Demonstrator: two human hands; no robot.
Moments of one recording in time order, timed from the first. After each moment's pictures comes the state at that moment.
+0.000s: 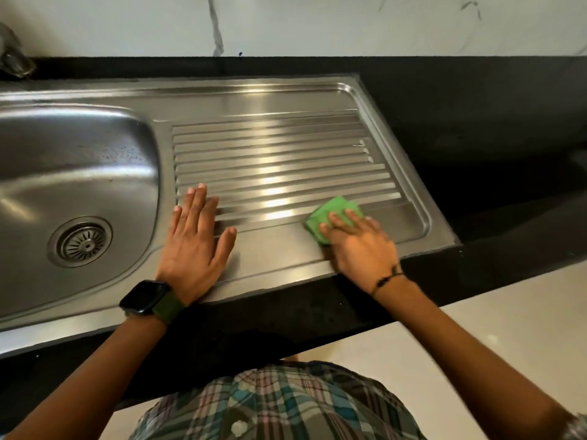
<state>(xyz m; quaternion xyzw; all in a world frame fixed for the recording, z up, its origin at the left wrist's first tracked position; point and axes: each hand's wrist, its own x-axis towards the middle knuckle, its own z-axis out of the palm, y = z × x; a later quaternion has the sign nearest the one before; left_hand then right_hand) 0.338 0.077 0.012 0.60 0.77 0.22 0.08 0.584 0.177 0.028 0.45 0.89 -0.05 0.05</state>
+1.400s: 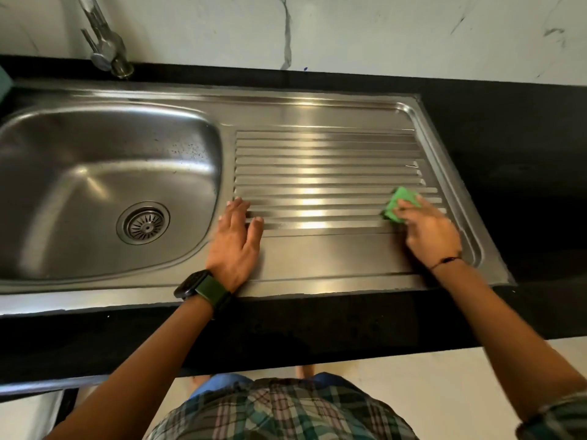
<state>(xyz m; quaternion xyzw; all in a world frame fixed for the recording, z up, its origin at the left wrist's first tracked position) 0.335 0.074 0.017 0.44 0.80 0.37 0.19 0.598 0.252 0.026 0.50 0.85 -0.08 -0.11</state>
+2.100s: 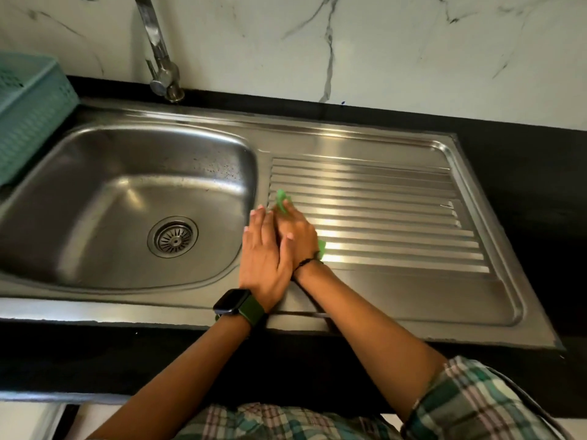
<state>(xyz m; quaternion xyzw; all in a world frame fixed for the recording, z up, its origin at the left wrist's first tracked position) 0.333 0.092 0.011 0.41 0.81 0.40 0.11 0.357 0.179 0.002 0.33 0.92 -0.20 -0.09</state>
